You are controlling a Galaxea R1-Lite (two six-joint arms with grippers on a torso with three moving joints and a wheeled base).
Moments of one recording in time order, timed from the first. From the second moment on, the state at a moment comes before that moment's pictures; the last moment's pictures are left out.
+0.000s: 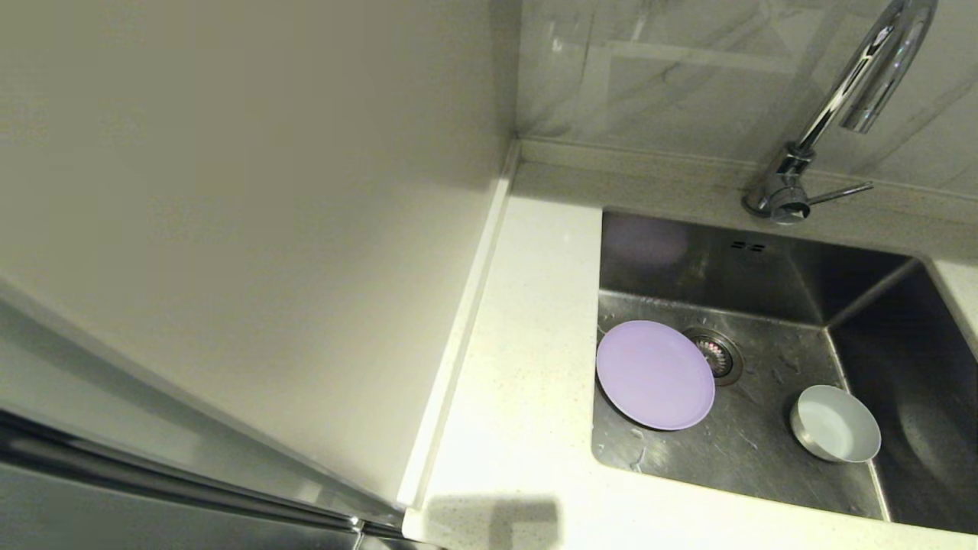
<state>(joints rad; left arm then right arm) 0.00 0.00 0.00 -0.01 0.00 0.00 -0.62 0.00 -0.23 0.31 -0.45 0.05</state>
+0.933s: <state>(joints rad) 0.00 0.00 0.00 -0.01 0.00 0.00 -0.62 0.42 -0.72 0.64 -0.19 -0.06</state>
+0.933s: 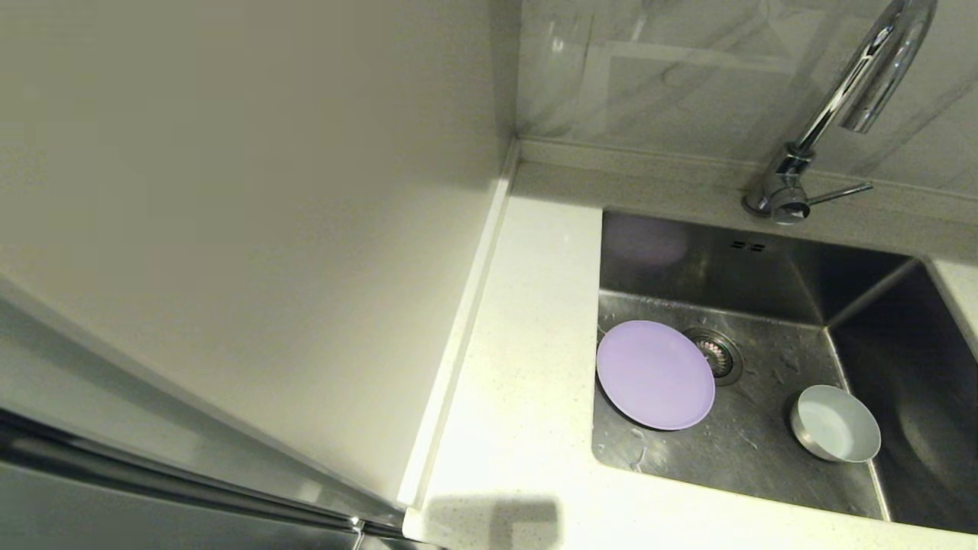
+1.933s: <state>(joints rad) 0.00 0.00 0.00 -0.01 0.00 0.00 -0.49 1.39 -1.24 0.79 0.25 -0.10</state>
